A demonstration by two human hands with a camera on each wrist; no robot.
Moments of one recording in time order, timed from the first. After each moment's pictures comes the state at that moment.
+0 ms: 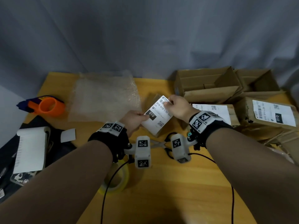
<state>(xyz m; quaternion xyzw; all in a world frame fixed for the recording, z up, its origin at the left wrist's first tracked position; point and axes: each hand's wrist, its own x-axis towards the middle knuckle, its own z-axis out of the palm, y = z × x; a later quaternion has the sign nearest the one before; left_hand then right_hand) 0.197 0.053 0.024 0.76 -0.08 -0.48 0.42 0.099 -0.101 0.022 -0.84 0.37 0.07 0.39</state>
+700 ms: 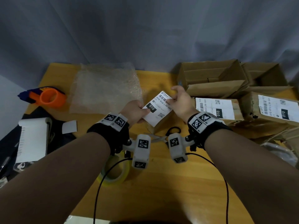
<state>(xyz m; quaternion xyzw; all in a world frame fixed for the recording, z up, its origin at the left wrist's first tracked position) 0.202 0.054 0.022 0.81 -0.16 -0.43 0.36 0.094 -0.089 0.005 -0.80 0.41 -0.05 0.43</state>
